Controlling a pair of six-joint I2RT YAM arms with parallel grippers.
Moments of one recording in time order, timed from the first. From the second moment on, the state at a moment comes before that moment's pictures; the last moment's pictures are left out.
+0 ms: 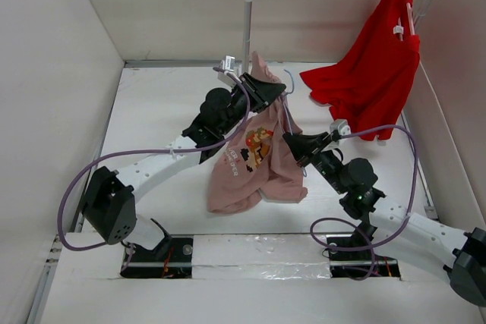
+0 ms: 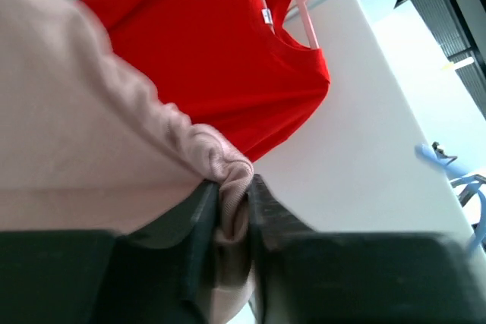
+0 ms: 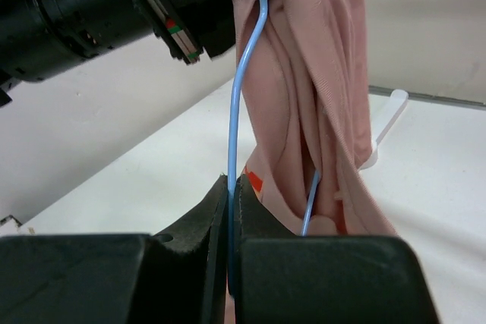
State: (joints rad) left arm -0.76 1.44 1.11 0.44 -0.01 -1.05; right arm 0.78 0.82 0.38 0.74 0.07 0.27
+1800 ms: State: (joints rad) left arm -0.62 1.16 0.91 0.47 0.13 -1.09; right arm 0.75 0.80 0.34 0.44 -0.20 0.27
